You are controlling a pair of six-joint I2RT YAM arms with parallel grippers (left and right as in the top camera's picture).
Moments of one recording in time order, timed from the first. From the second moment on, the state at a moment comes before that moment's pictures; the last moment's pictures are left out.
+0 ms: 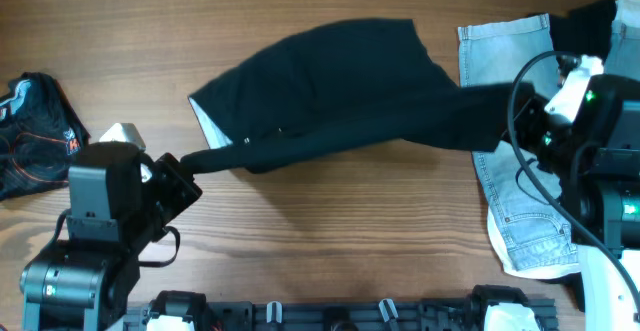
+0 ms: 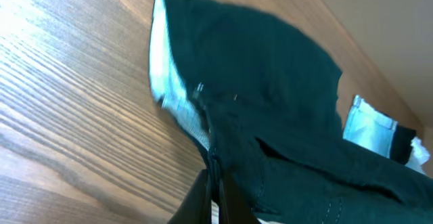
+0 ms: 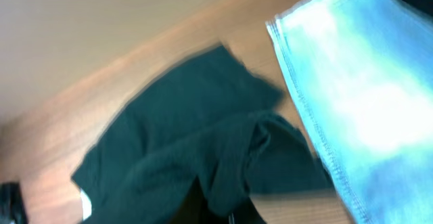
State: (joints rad) left arm -0.11 0.82 1.16 -1.18 0.05 -0.78; right arm -0.08 1.01 1.22 -0.87 -0.19 0.40
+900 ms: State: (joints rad) left arm 0.05 1.73 1.16 -0.61 -0.17 -0.99; right arm 0.13 1.93 1.23 0.00 -0.30 0.29
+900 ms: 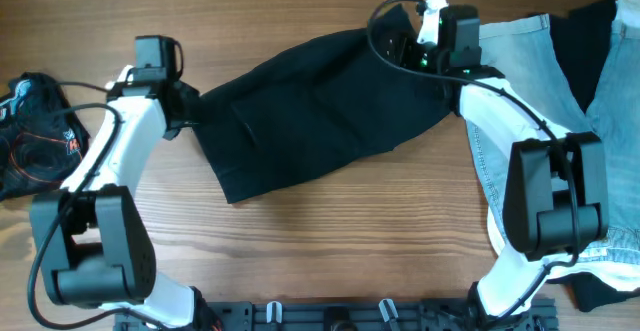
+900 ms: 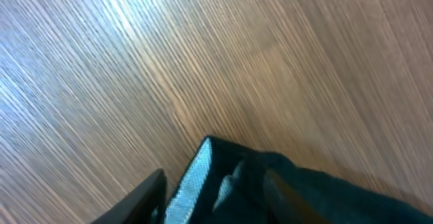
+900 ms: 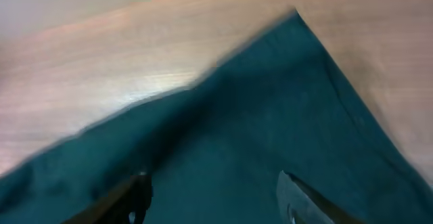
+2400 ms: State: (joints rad) left arm 0.14 1.54 1.45 -1.04 0.53 -0.54; right arm 0.80 2.10 1.18 -0.02 -0.60 0.35
